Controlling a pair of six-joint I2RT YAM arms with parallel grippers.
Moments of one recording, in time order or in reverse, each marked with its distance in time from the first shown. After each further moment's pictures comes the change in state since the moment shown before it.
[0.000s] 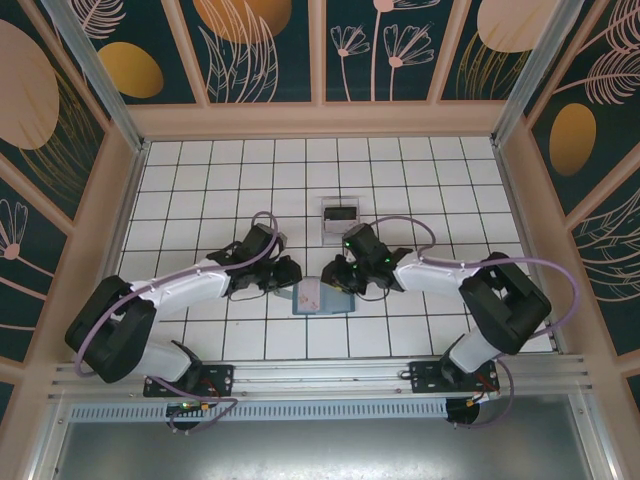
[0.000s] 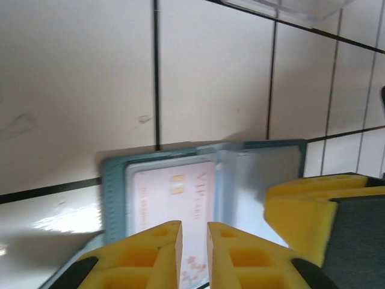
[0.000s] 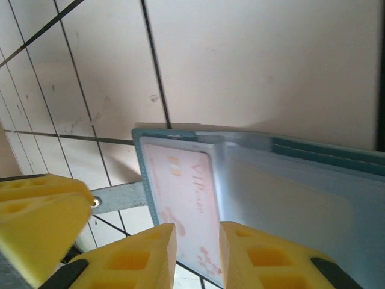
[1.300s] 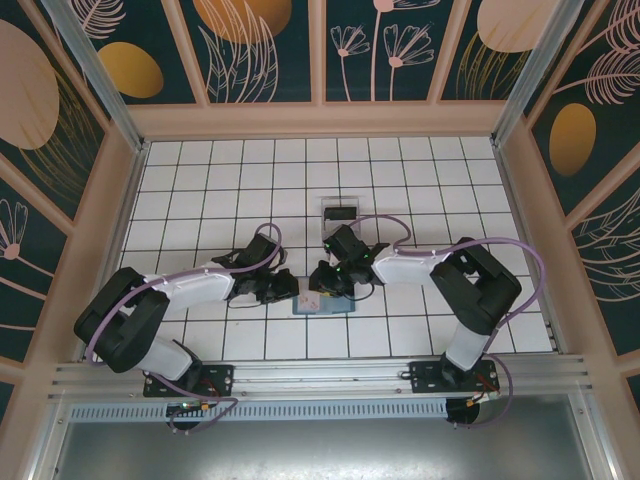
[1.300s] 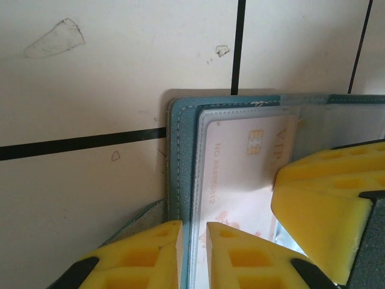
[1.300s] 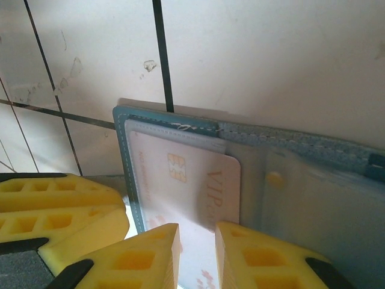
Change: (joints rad) left arm 0.001 0.071 -0.044 0.003 0.057 0.029; right arm 0.054 0.154 0.108 -0.065 -0.032 -0.093
